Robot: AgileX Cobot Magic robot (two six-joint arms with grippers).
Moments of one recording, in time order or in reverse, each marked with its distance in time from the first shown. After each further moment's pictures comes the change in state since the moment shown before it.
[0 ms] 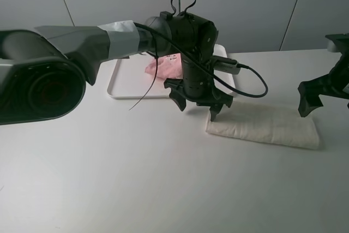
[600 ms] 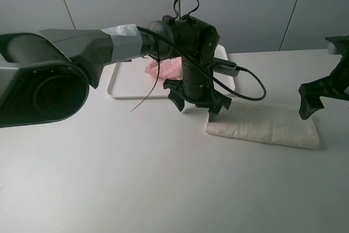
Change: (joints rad) left arm -0.004 0.013 -0.002 0.048 0.000 -0.021; right arm 0.000 0.000 0.000 0.004 0.027 0.000
